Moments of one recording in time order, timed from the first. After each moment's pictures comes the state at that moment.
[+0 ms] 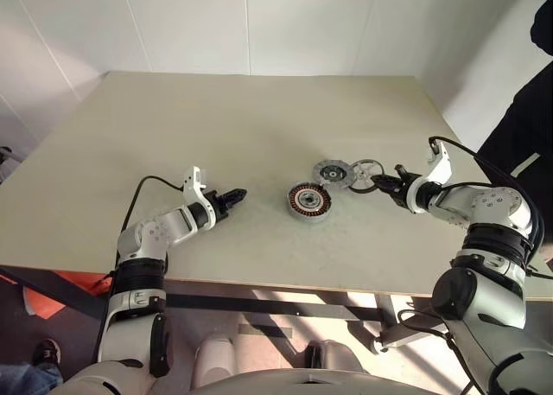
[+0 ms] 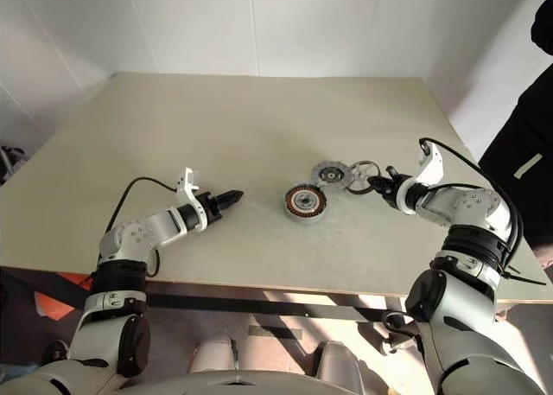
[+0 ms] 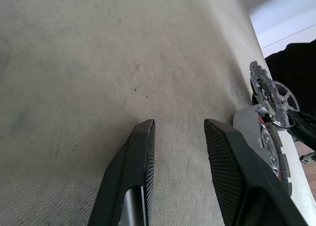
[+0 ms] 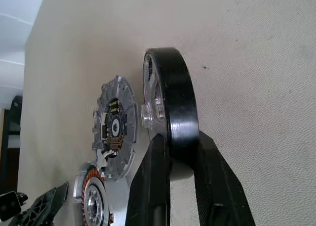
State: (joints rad) left arm -0.49 0.18 0.30 0.32 -0.70 0.98 -0.37; right arm -0.73 -0.42 -0.68 0.50 0.55 1.28 0.21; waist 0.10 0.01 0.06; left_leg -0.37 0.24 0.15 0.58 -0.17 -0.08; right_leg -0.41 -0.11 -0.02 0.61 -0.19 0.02
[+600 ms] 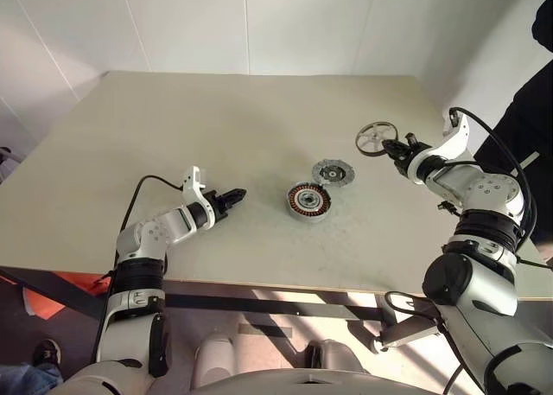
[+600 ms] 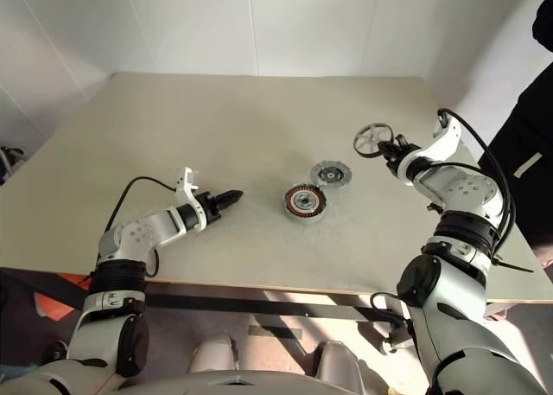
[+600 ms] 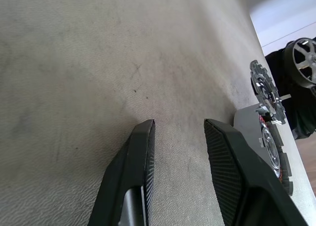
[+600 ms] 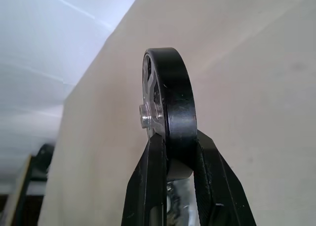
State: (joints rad) left arm -0.49 0.19 0.30 0.32 -0.69 0.97 -0.38; right arm -0.82 -0.38 -0.70 0.49 0.68 1.15 0.19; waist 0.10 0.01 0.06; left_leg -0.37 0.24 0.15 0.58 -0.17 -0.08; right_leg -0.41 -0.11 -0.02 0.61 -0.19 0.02
